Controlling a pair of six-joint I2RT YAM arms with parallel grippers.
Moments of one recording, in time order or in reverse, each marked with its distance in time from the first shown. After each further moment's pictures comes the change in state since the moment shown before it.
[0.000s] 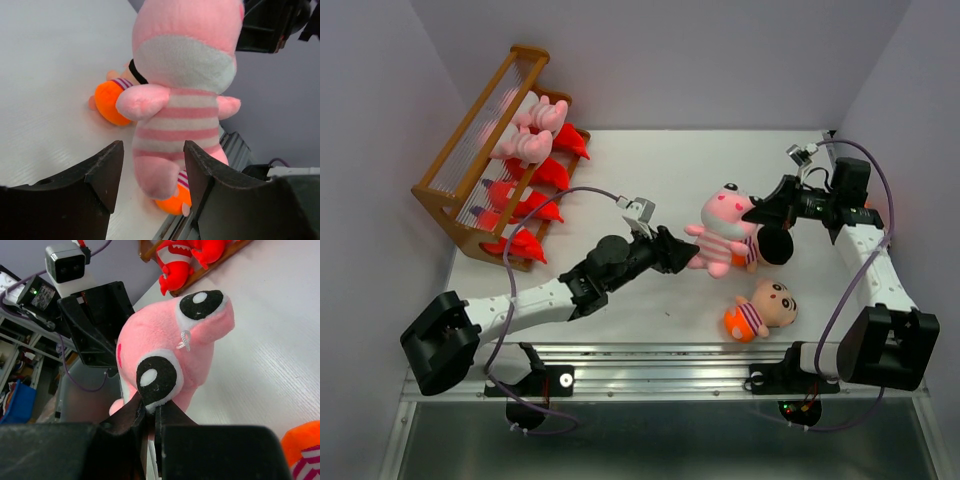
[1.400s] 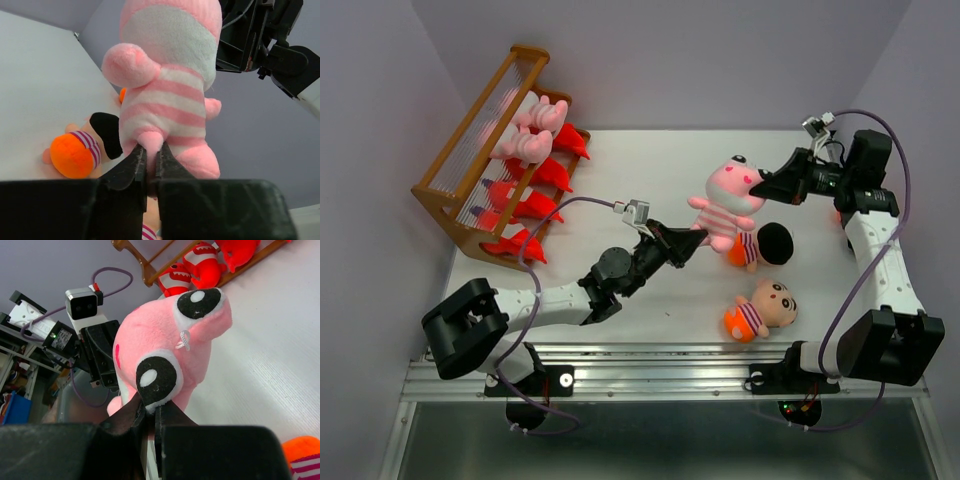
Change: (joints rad) left arm -0.087 0.118 -0.037 0.466 -0.188 -0.088; right arm -0.005 0.034 0.222 0.003 0.026 0.172
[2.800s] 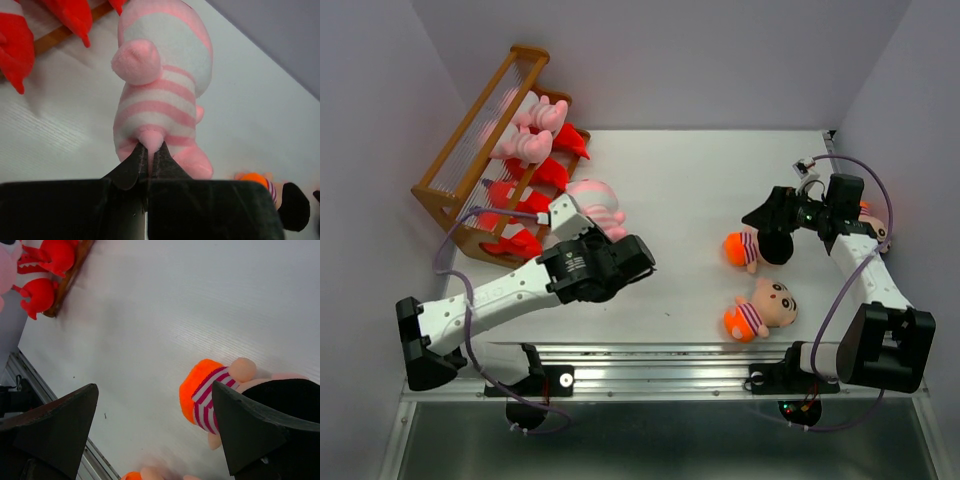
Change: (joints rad) left arm -0.130 -0.116 0.625 -2.137 -0.917 -0.874; right arm -0.015 -0.031 -0.352 0.053 0.539 -0.167
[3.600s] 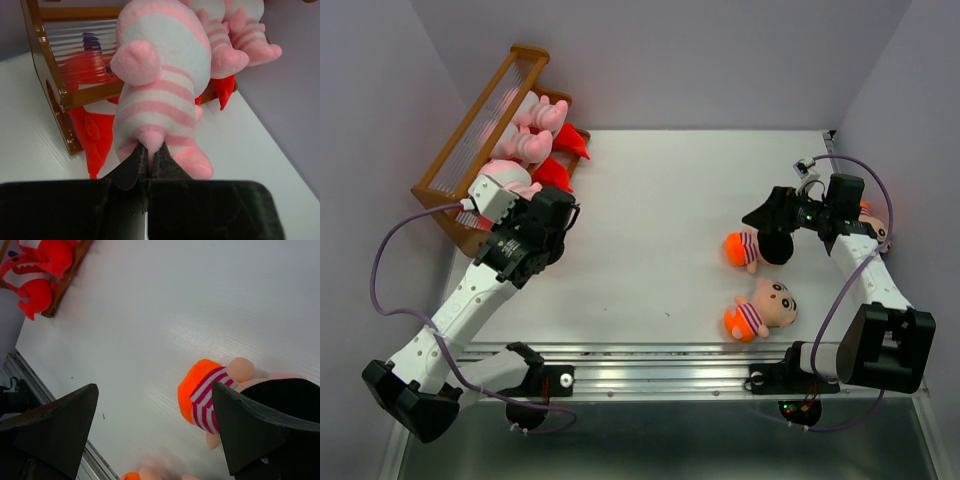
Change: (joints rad) left arm 0.568 -0.250 -0.129 0.295 0.014 0.400; right arm 0.000 -0.006 0.000 0.000 0.008 -0.004
